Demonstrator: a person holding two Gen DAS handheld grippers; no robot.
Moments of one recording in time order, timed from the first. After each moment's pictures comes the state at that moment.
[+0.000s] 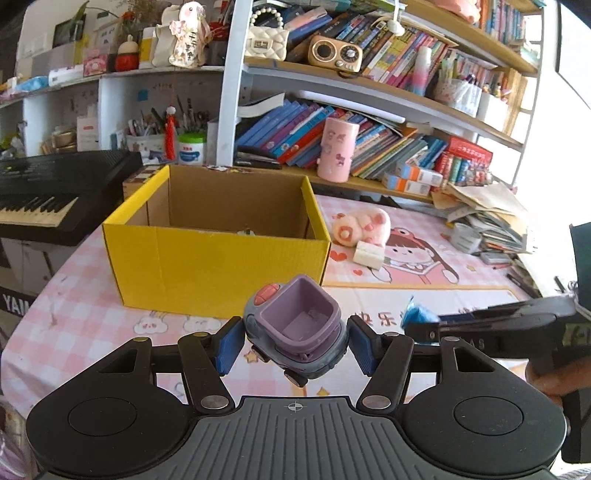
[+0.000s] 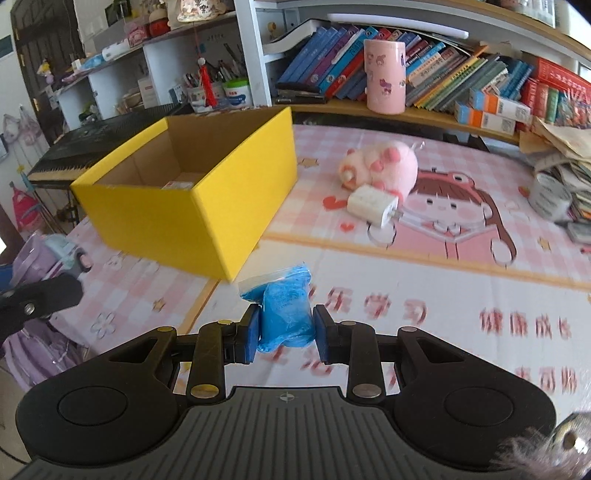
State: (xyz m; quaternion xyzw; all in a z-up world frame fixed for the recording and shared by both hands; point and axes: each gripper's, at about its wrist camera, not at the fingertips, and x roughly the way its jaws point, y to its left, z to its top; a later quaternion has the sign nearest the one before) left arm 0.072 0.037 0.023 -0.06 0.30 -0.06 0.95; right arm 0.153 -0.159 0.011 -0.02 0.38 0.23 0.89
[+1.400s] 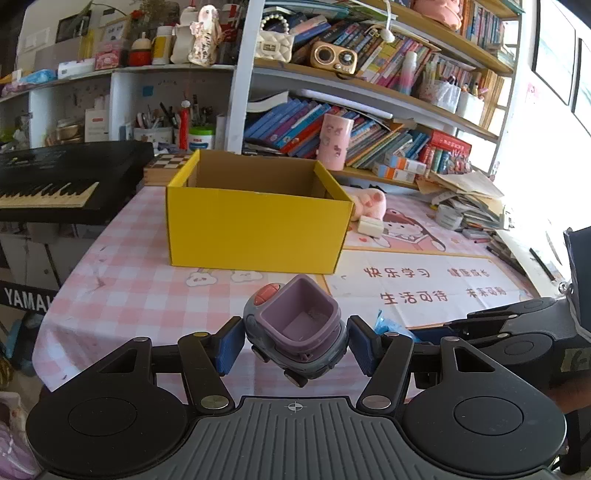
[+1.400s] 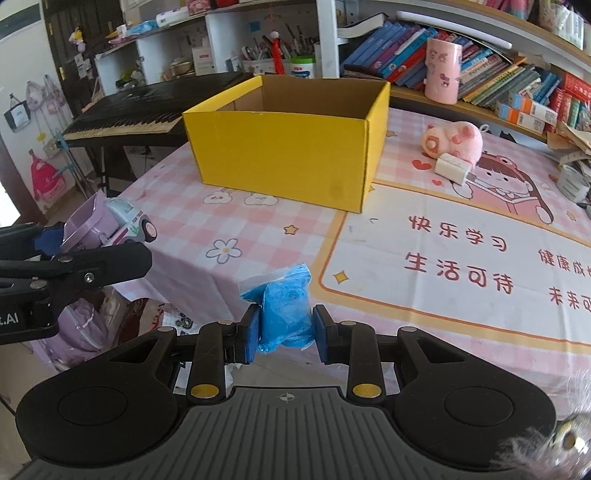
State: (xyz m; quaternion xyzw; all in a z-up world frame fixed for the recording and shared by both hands) left arm -0.007 0.106 0.014 -0.06 0.30 -0.09 0.95; right arm 0.035 -0.063 0.004 -0.05 0.39 0.25 0.88
